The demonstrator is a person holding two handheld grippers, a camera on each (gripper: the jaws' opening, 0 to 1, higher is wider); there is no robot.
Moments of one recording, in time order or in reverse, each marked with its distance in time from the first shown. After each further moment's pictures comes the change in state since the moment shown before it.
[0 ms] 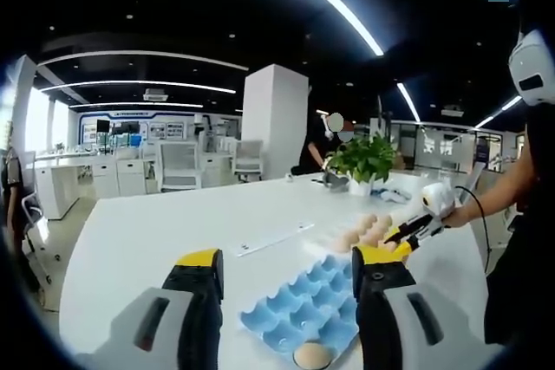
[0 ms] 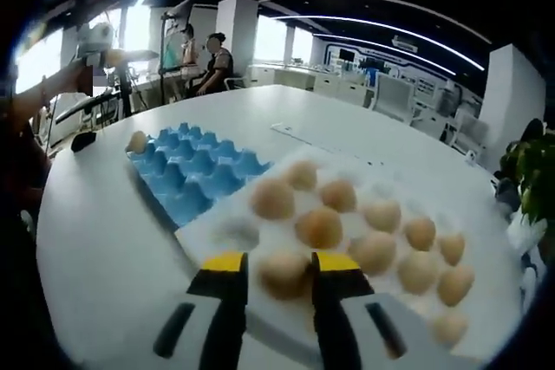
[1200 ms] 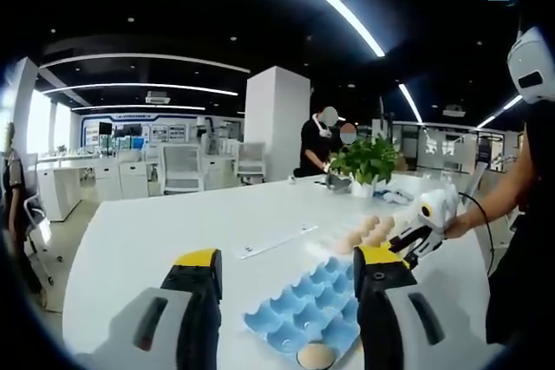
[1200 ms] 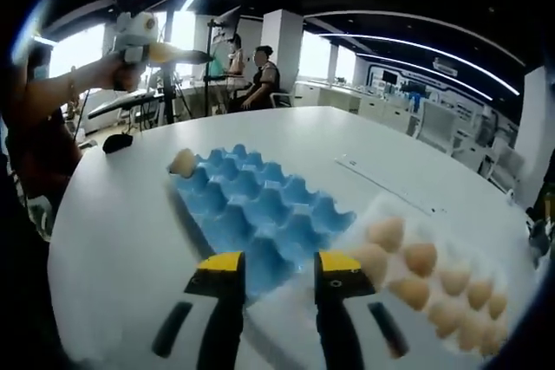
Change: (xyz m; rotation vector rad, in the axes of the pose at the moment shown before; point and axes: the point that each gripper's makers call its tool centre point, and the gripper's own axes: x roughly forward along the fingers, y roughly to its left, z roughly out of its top) left arm -0.002 0.003 0.004 0.006 -0.010 0.013; right arm 0.029 0.071 0.043 -0.106 -0.104 0.176
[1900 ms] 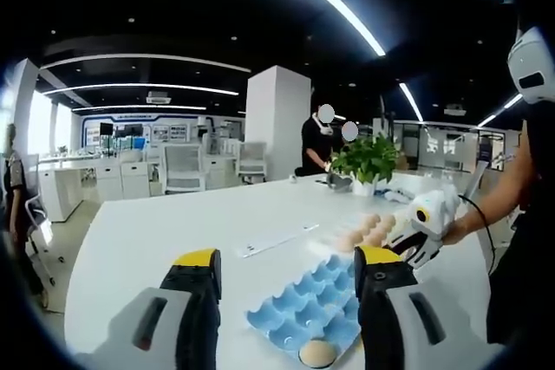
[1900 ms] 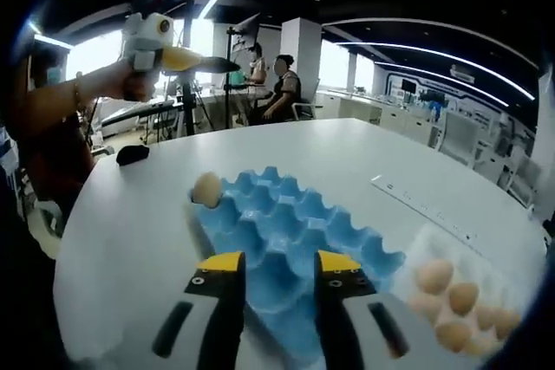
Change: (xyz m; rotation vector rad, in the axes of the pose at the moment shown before) left arm -0.003 0.001 0.000 0.005 0.002 0.005; right arm 0.039 0.046 0.035 -0.023 -0.057 0.116
